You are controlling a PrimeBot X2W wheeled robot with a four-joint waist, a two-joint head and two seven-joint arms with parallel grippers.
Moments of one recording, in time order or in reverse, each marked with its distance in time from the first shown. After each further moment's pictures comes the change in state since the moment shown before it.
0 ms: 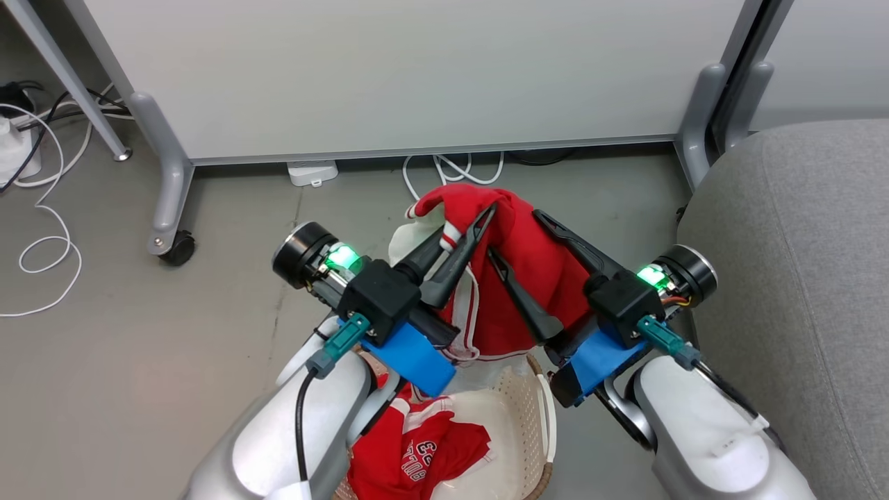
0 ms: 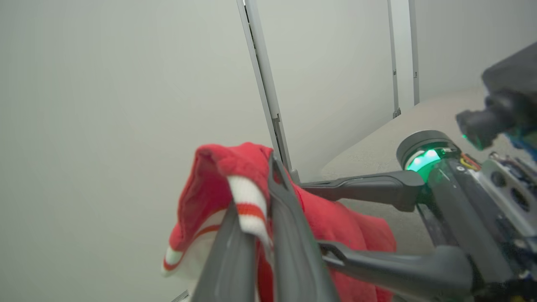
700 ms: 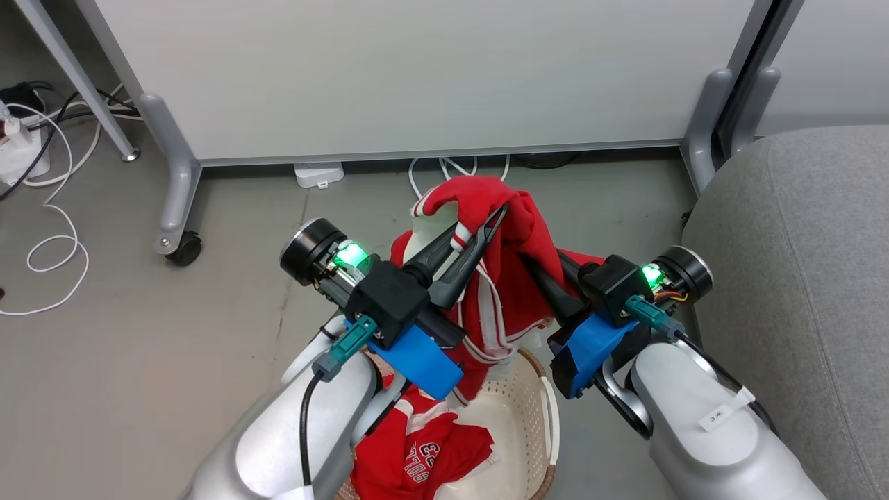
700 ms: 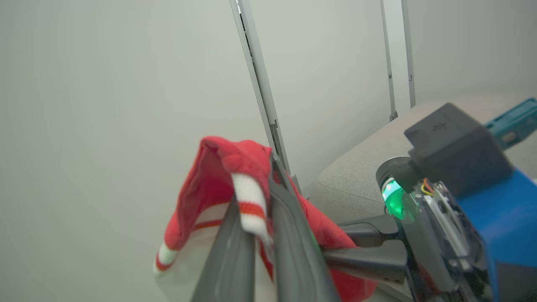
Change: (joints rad) left arm -0.010 -0.001 -0.023 -0.020 0.000 0.000 0.000; right arm -0.089 0.010 0.032 0.218 0.038 0.000 0.000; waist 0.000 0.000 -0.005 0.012
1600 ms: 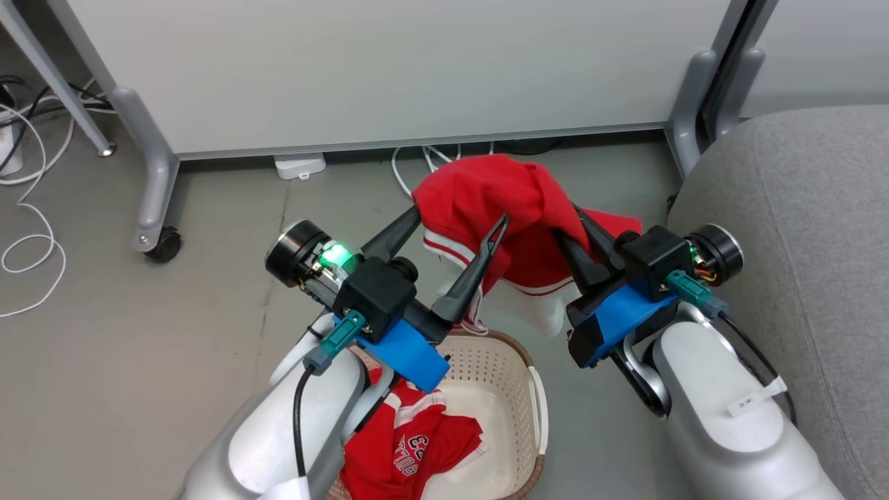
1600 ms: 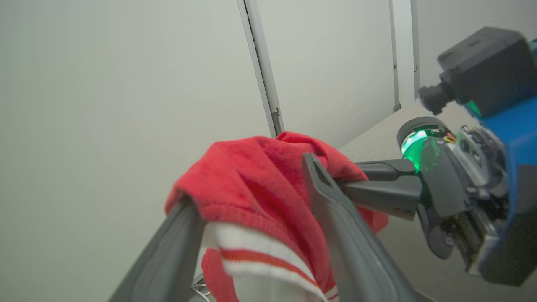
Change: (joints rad) left arm 0.006 -0.001 0.033 0.037 0.019 0.000 -0.001; right arm 0.006 0.007 -0.106 -0.077 0.012 0.000 0.000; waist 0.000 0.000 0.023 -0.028
